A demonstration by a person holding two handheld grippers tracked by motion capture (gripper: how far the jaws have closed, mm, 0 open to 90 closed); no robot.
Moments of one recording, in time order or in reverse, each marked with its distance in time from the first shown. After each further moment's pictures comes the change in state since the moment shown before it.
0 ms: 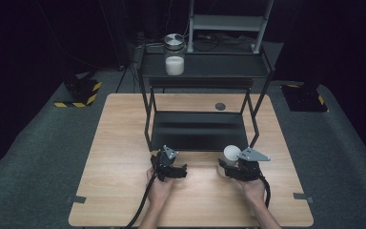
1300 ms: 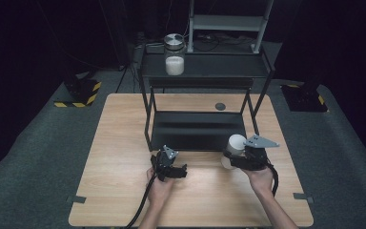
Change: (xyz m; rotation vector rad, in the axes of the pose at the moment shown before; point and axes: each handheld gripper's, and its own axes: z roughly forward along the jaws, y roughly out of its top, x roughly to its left) left arm 0.000 0.000 0.000 -0.001 -0.001 -0.001; right arm -0.018 0.050 -0.021 0.004 0.026 0.004
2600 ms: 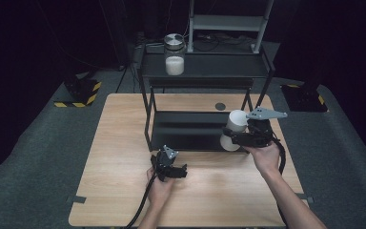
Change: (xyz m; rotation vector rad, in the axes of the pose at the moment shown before) left arm 0.000 0.000 0.000 0.001 0.000 0.000; right arm -0.004 0.096 -0.027 -0.004 0.030 -0.029
